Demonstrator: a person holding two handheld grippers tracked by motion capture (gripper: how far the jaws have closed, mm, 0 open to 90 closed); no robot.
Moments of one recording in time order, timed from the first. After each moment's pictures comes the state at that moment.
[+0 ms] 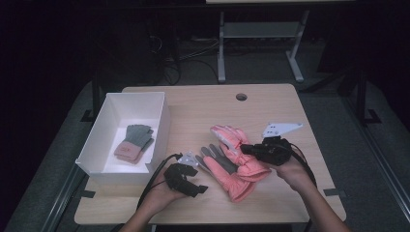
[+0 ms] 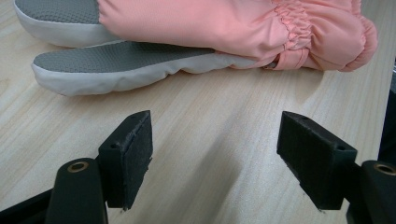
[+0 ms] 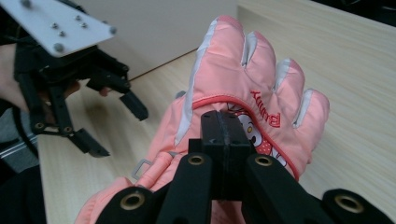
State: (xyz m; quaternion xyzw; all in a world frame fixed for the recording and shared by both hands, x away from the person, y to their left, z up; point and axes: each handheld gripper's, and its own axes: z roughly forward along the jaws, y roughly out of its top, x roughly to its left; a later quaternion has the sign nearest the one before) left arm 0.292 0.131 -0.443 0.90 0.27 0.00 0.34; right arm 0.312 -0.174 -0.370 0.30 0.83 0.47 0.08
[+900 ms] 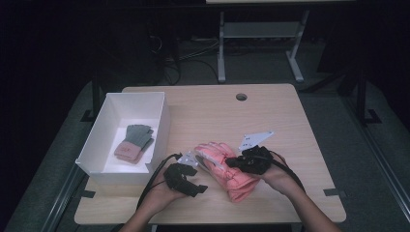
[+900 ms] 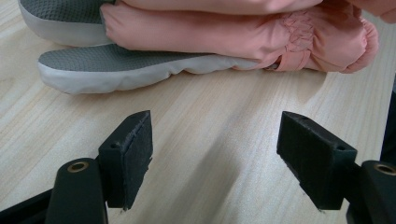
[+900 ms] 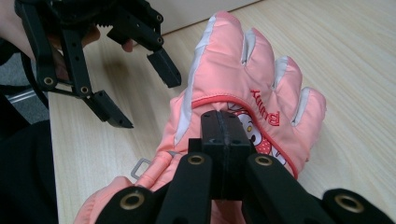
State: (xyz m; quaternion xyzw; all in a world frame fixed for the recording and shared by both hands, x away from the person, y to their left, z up) left arm 0.292 0.132 -0.443 0.90 0.27 0.01 0.34; right arm 0.306 -0.128 -0.392 0.24 0.88 0.41 0.05
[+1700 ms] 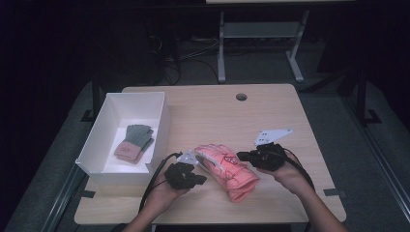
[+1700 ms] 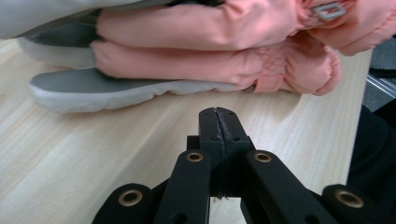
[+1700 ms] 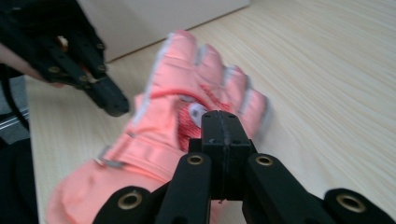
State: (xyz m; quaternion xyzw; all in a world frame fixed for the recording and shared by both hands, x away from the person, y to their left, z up) left arm 0.287 0.125 -0.432 0.89 0.28 -0.01 0.36; right arm 0.309 -0.164 -0.387 0.28 0.85 0.44 0.08
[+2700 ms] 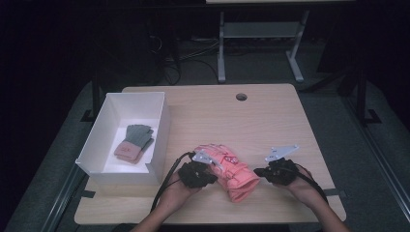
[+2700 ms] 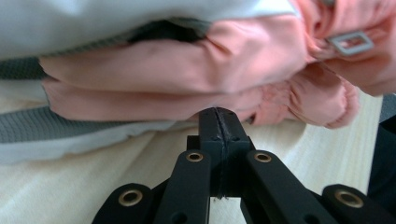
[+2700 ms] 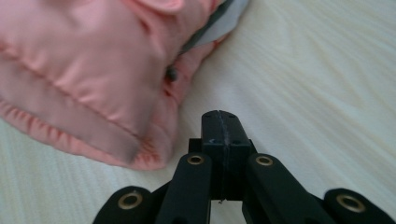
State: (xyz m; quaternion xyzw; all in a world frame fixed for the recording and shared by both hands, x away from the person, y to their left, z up) left arm 0.298 0.092 -0.441 0.90 0.28 0.00 0.35; right arm 0.296 -0.204 -0.447 0.31 0.88 0.35 0.07
